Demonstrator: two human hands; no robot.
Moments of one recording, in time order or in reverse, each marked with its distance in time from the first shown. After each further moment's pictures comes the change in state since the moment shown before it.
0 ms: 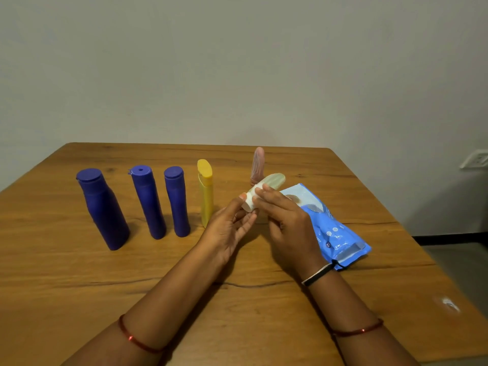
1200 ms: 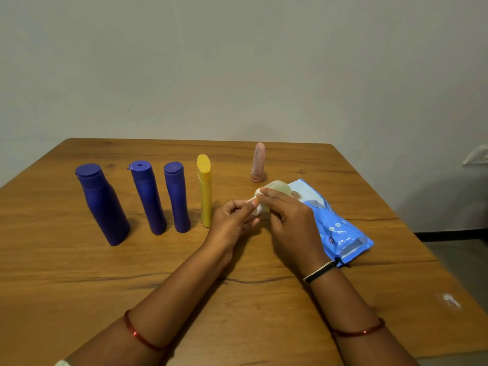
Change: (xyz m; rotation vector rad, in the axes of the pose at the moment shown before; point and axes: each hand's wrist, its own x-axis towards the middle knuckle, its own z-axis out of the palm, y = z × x) left_hand 0.001 -0.013 -0.002 0.362 0.019 0.161; right_hand 0.001 -0.003 -0.004 -0.058 -0.049 0.171
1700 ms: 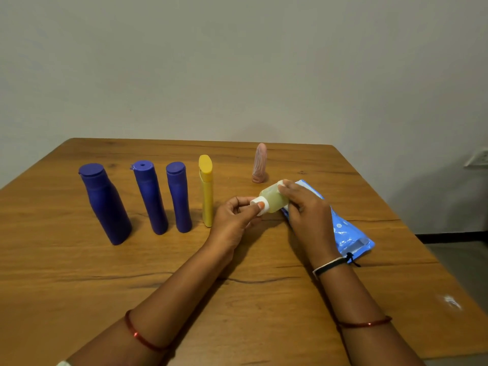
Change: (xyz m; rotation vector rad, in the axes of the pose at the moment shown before) left_hand -0.003 0.003 0.002 0.145 0.006 0.098; right_hand 0.008 0.018 -0.011 -0.055 0.115 0.110
